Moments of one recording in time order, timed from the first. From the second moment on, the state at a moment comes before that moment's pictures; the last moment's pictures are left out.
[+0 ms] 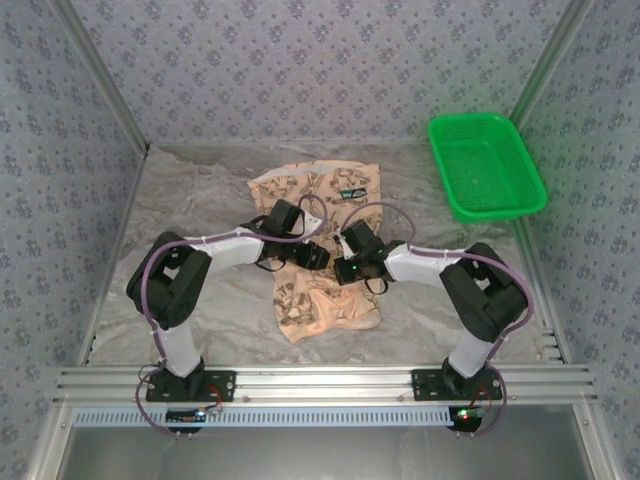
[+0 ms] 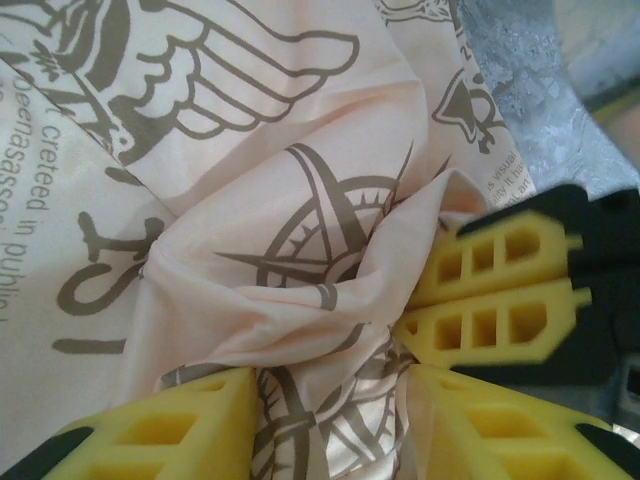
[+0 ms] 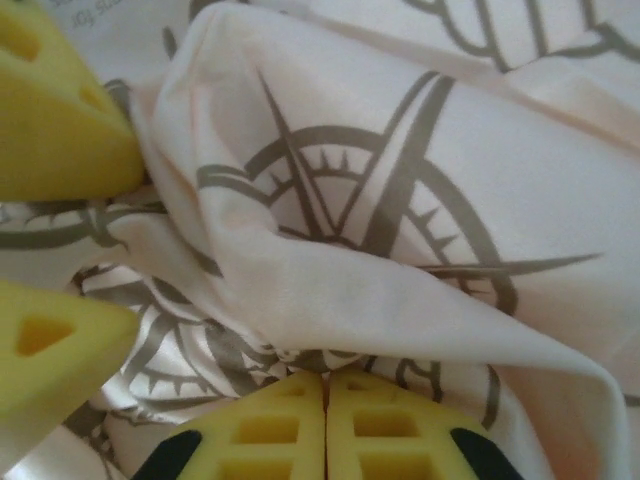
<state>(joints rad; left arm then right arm) -0.62 1.80 1.04 -0.19 0.48 -0.21 0.67 1.70 0.88 -0.19 -0.16 0.35</state>
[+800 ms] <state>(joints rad) -0.65 1.61 0.81 0.07 0.64 -0.18 0.44 1.60 0.99 -0.30 -0.84 0.51</state>
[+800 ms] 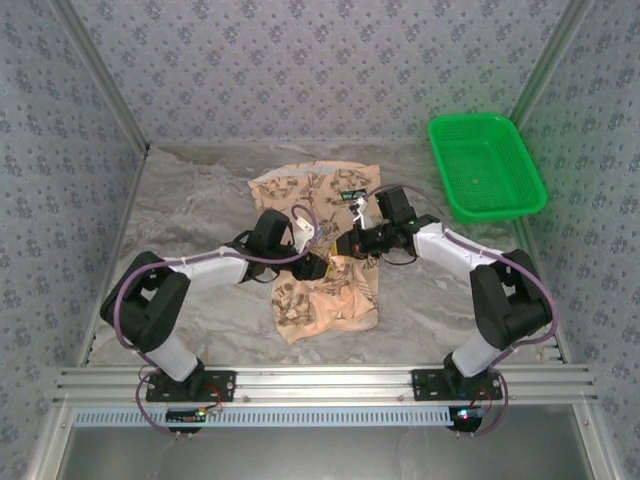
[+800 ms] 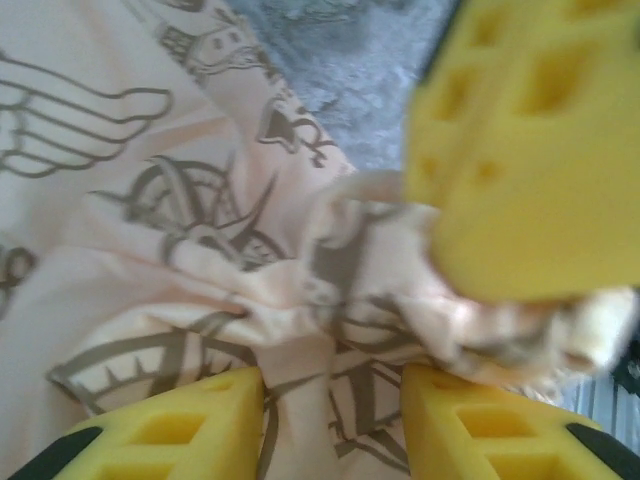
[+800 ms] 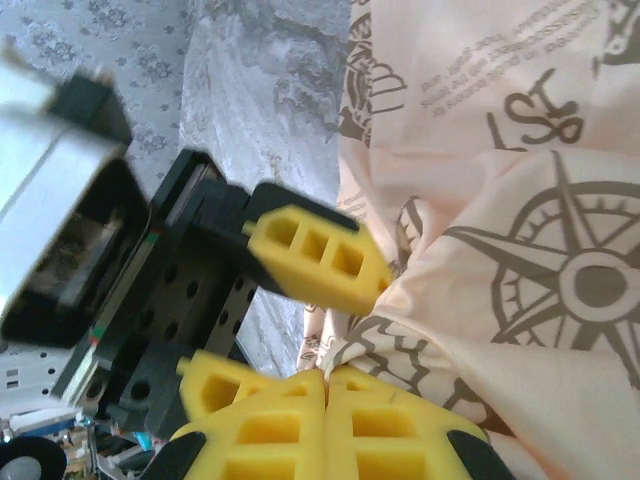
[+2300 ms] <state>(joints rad) -0.57 1.75 0.72 0.20 0.76 -0.27 0.47 1.31 0.63 -0.26 -0.16 0.35</state>
